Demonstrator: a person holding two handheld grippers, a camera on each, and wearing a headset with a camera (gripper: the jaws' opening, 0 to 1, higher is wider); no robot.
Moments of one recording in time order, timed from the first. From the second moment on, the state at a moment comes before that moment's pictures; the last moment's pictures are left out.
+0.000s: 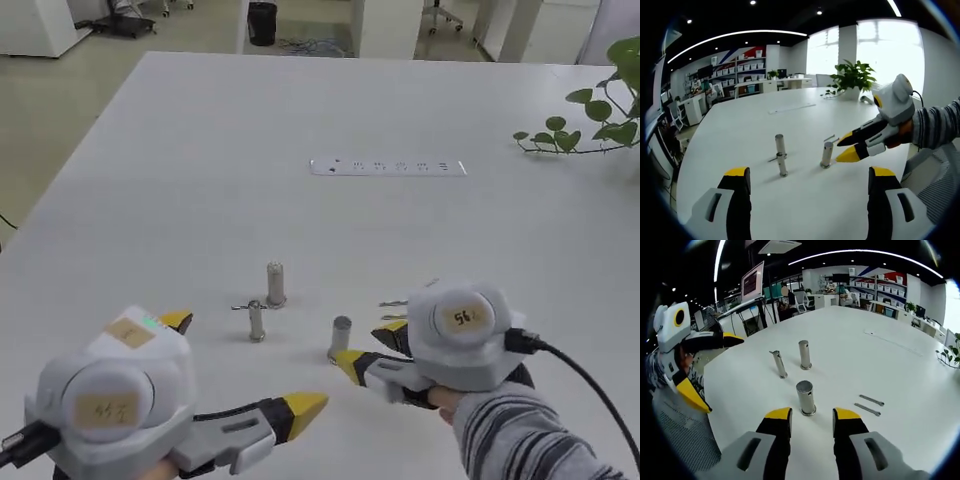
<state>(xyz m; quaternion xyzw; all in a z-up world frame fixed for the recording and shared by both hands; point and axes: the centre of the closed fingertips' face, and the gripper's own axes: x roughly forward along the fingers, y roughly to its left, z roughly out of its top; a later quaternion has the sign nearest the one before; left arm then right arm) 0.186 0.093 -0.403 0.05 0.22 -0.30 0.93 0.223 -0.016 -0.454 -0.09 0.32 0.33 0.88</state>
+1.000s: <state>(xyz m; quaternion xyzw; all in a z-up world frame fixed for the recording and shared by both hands) 0.186 0.099 -0.410 0.05 0.23 -0.29 0.93 0.279 -0.085 -0.481 -0.25 0.42 0.41 0.77</state>
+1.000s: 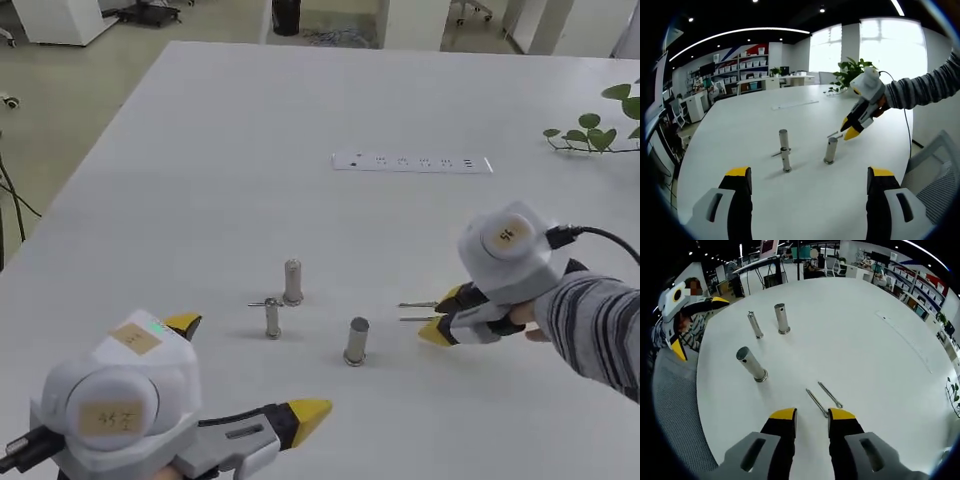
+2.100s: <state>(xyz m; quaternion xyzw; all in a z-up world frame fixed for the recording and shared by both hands) 0.182 0.094 -0.413 0.04 0.24 -0.31 0.92 0.277 -0.086 -0.493 -0.35 0.44 0.45 0.70</state>
